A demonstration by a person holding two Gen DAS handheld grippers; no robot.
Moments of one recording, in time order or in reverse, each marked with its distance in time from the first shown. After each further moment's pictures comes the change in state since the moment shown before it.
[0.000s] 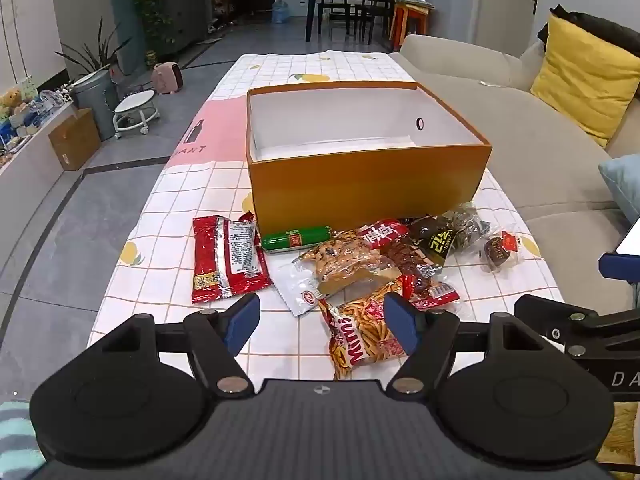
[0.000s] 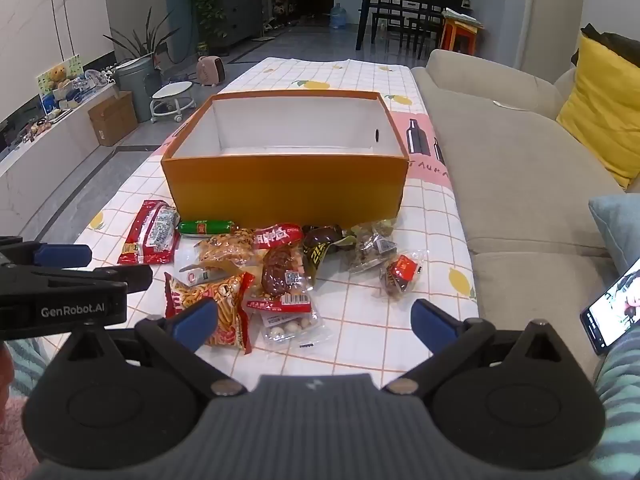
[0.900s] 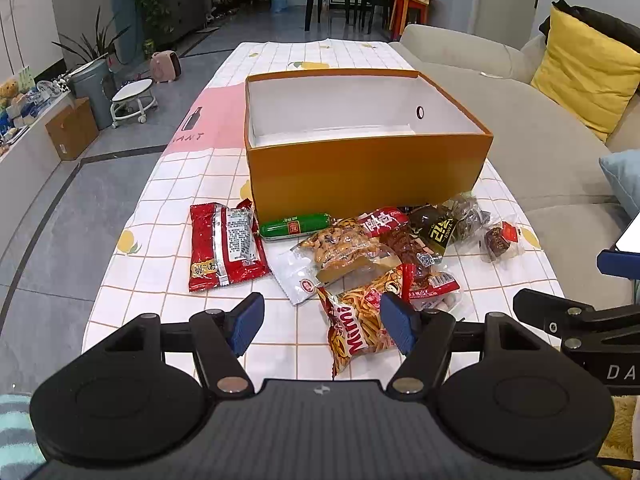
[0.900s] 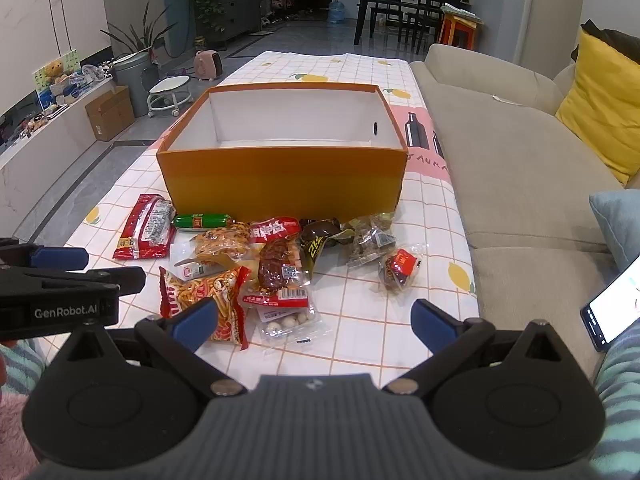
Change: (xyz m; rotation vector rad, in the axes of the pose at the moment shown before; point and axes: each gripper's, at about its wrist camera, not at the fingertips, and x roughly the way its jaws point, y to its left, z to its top) left arm 0.005 0.000 -0.003 -0.002 0.041 0.002; right arm 0.006 0.001 0.001 0.002 0.017 -0.014
